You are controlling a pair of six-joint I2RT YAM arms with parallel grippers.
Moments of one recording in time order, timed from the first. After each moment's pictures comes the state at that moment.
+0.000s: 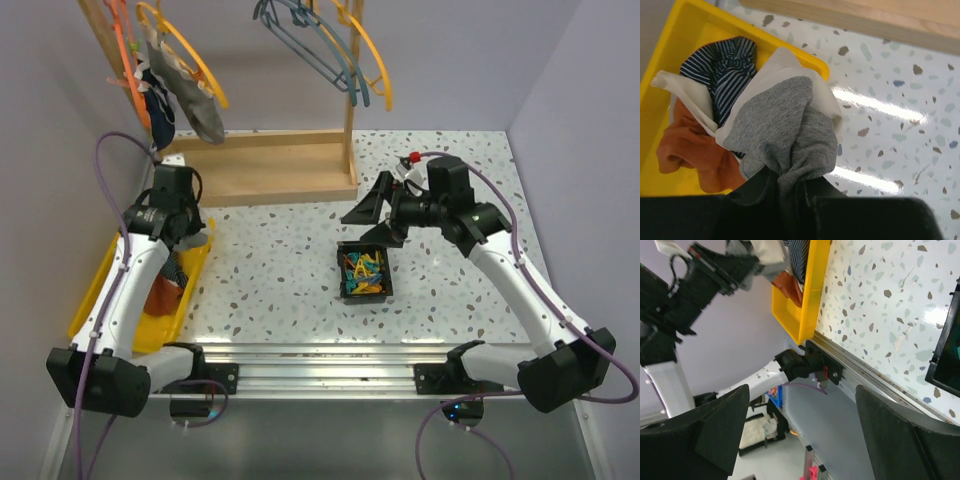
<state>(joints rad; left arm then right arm) -0.16 1.17 1.18 -0.88 -0.33 -0.31 0.39 1.22 1.21 -0.59 -0.69 0.95</state>
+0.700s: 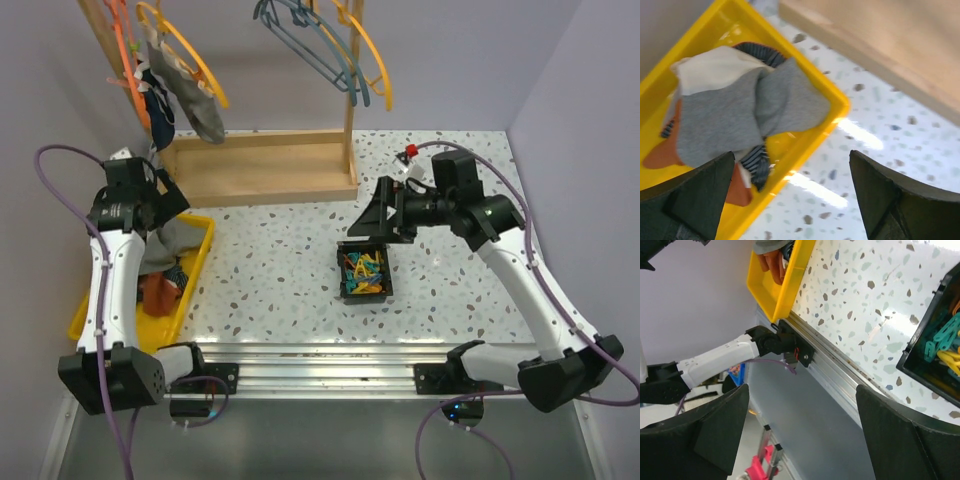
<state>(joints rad) 0.17 1.23 1.23 -0.85 -0.21 -0.38 0.40 1.22 1.30 -0.81 -0.72 0.64</state>
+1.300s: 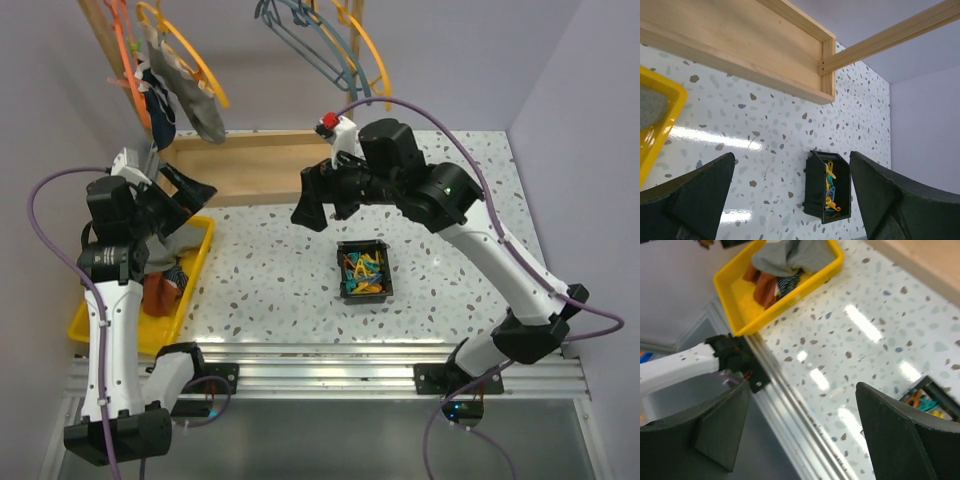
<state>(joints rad) 0.17 0.93 1.15 -0.65 0.38 -0.65 0.83 1.50 1.92 -0.94 -0.27 0.31</state>
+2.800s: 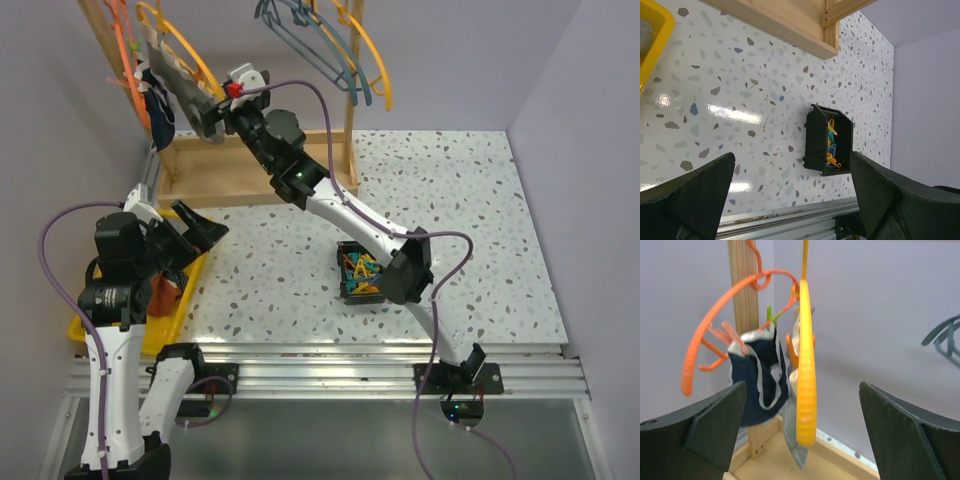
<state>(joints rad) 0.09 0.71 1.04 -0.86 0.39 -0.67 0.91 2.36 2.49 0.23 0.22 -0.15</state>
